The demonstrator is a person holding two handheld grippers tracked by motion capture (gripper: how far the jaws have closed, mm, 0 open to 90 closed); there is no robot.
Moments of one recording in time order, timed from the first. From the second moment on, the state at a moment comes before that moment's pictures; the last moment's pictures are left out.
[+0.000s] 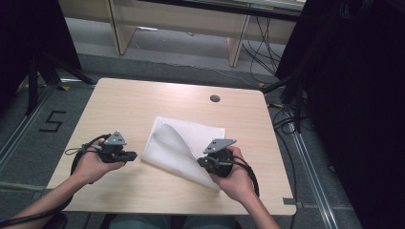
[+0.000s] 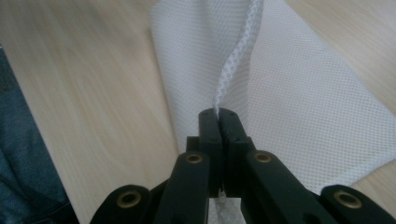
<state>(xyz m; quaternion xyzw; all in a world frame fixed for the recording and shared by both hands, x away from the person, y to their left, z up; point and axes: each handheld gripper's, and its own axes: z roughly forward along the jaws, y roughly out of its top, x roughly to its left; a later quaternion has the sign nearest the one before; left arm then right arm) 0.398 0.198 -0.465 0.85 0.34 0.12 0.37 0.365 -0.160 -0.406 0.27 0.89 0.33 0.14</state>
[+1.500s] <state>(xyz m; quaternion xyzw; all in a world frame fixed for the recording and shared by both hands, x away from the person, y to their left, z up) 0.393 0.168 -0.466 0.86 0.32 0.12 0.39 0.336 -0.159 -0.460 0.25 0.94 0.25 0.05</state>
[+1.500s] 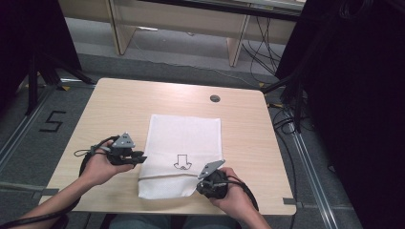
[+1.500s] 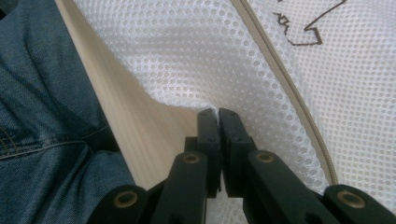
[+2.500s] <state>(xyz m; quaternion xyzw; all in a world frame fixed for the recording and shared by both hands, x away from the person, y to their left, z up) 0.374 0.147 -0.484 0.89 0.26 0.06 0.36 0.351 -0.212 -0.455 0.40 0.88 0.25 0.06</state>
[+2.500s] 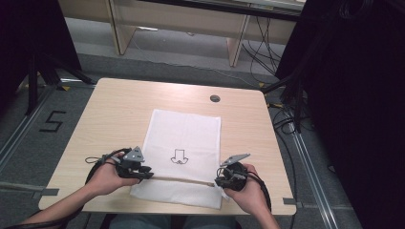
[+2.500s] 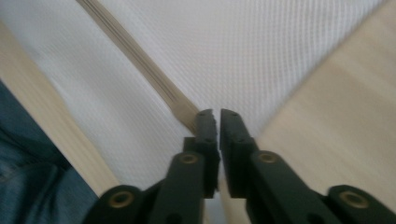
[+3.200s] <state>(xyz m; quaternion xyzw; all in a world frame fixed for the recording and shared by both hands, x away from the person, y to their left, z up) 0.373 0.144 -0.496 0.92 0.23 0.04 0.30 0.355 -0.204 -0.479 0.41 0.89 0.20 0.05</state>
